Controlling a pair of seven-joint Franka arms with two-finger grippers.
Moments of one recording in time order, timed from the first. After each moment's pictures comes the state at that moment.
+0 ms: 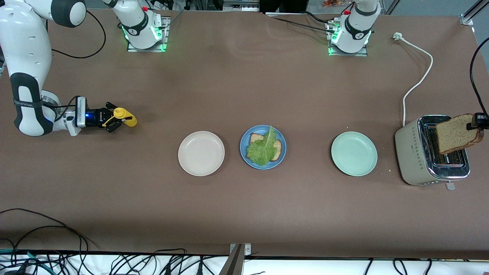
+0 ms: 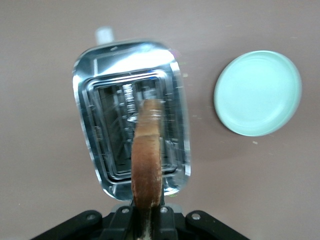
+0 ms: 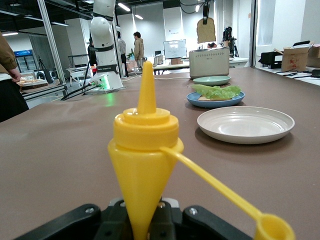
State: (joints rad) left arm 0.40 0.32 -0.11 -1.43 0.06 1.60 0.43; right arm -0.03 0.80 -0.45 -1.89 1.14 1.28 -2.75
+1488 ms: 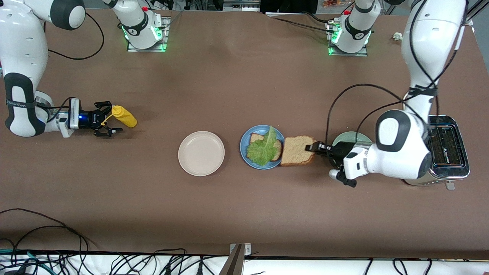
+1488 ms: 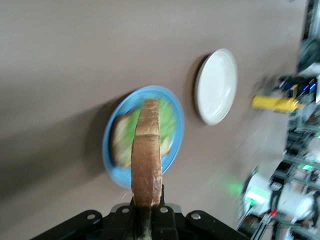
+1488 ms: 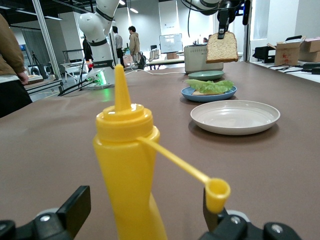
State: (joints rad) left arm -0.04 0.71 -0.18 -1.36 -0.70 1.79 0.30; right arm -0.04 0.82 -0.49 -1.84 1.14 1.26 -2.73
